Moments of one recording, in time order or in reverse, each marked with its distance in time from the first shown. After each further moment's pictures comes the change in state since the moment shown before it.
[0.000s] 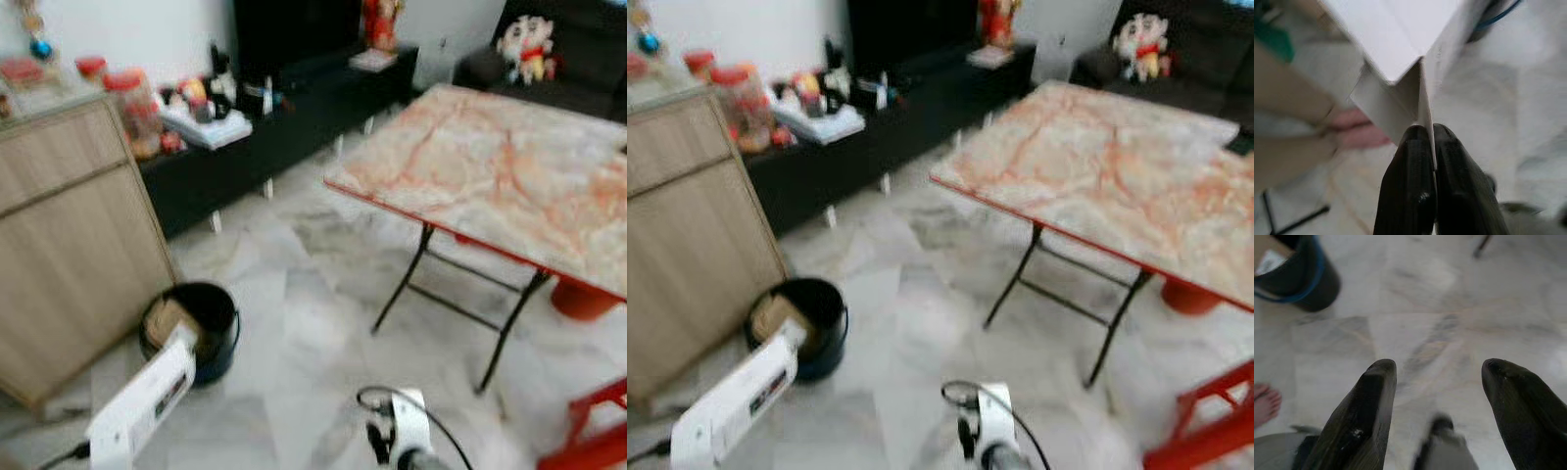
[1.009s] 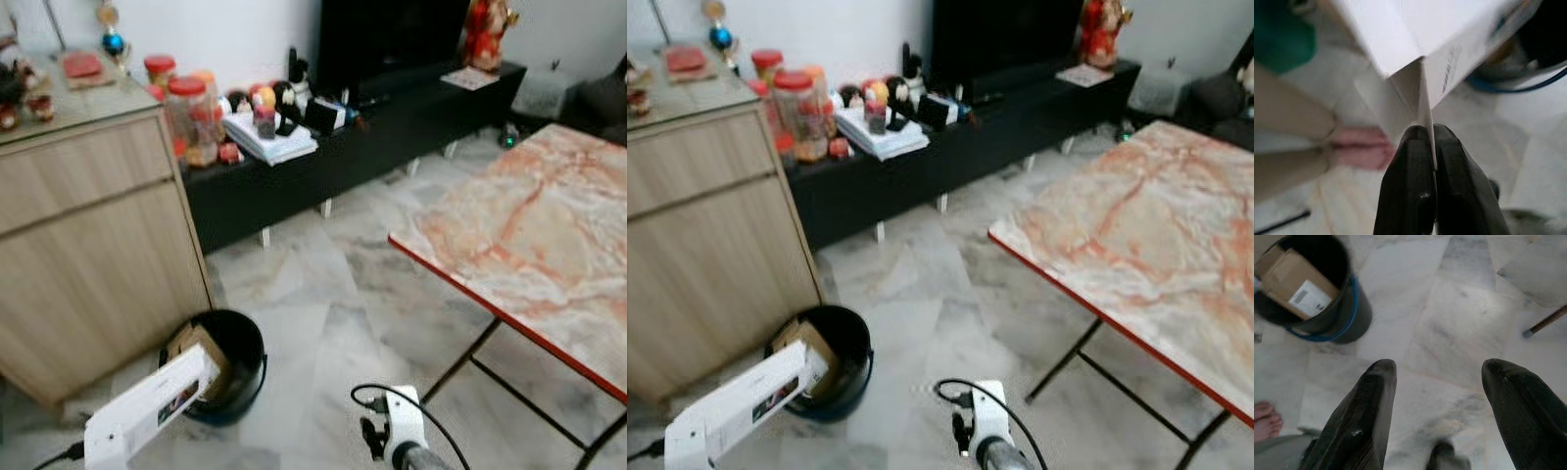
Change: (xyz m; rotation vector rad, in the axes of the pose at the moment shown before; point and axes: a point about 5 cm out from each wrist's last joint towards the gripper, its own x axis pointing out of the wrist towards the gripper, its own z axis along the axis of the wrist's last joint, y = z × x) left arm 0.001 0.001 0.007 -0.013 -0.029 0.008; right arm 0.002 0.002 0.011 -0.018 -0.029 0.013
